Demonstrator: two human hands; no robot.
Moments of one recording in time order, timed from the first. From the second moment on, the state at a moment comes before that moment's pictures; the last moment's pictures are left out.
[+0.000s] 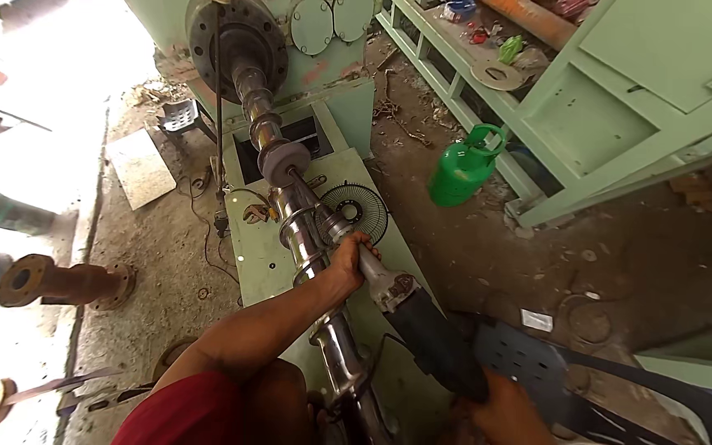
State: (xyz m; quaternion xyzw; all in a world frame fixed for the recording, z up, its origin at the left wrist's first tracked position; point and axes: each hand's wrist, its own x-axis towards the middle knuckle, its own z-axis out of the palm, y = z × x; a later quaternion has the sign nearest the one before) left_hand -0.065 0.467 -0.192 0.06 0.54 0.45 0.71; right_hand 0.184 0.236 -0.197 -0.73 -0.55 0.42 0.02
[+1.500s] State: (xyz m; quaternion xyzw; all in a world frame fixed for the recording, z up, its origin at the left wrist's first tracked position) left_hand -0.064 0.467 -0.199 0.07 0.54 0.45 0.71; right_hand 0.186 0.238 -0.217 -0.73 -0.54 0.42 0.02
